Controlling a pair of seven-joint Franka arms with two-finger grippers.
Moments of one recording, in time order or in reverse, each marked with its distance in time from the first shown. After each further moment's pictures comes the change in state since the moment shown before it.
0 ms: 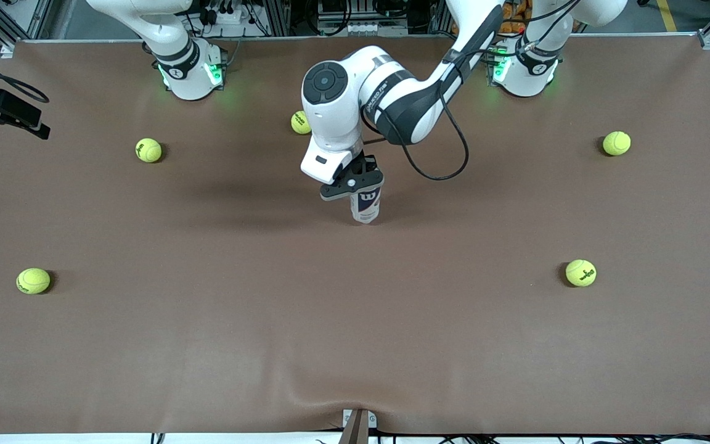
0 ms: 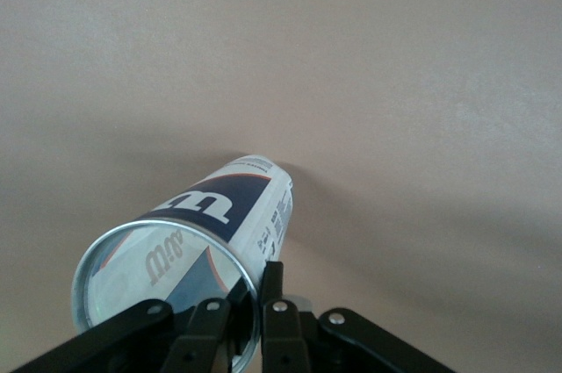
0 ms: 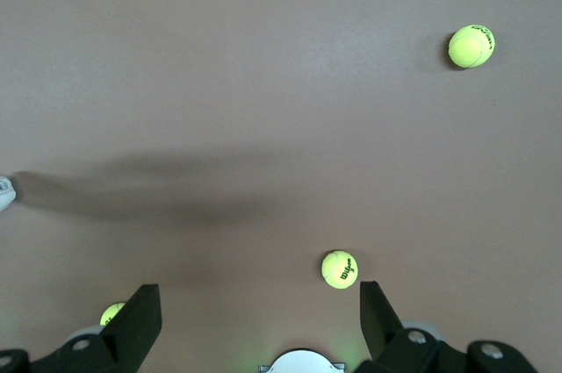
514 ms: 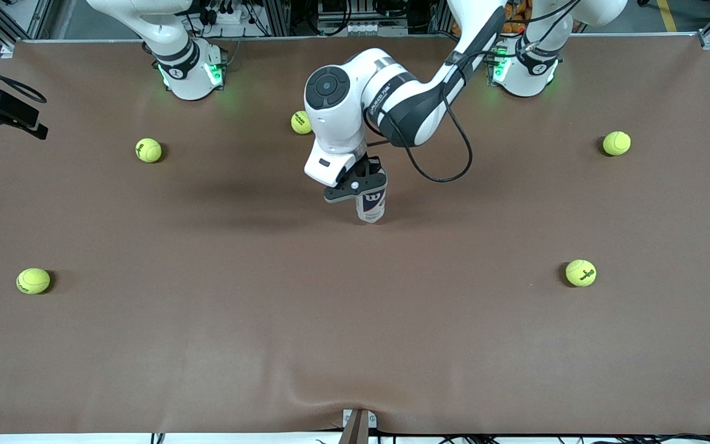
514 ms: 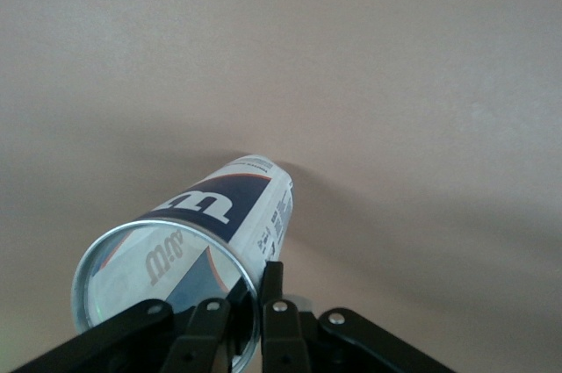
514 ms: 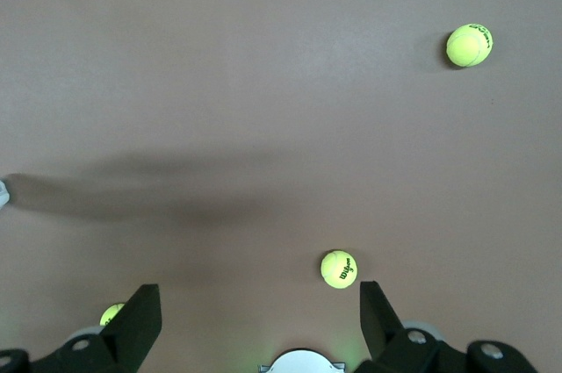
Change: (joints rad) left arm 0.005 -0.002 0.003 -0.001 0.000 -0.011 0.008; right arm -0.003 0.000 0.000 0.000 0.000 0.000 0.000
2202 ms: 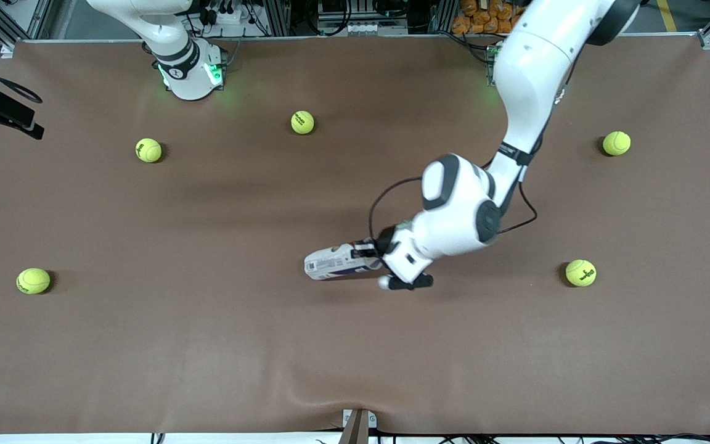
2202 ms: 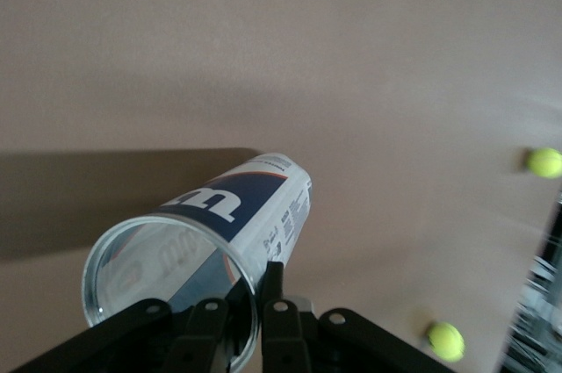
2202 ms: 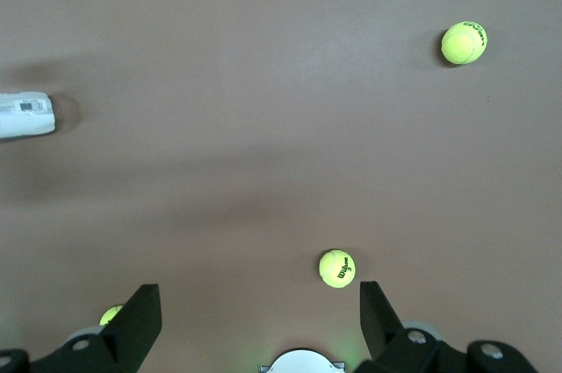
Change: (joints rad) left arm 0.337 0.127 -0.109 -0.035 -0.641 0.456 0.720; right arm -0.010 0.000 -0.005 0.000 0.000 -0.001 0.000
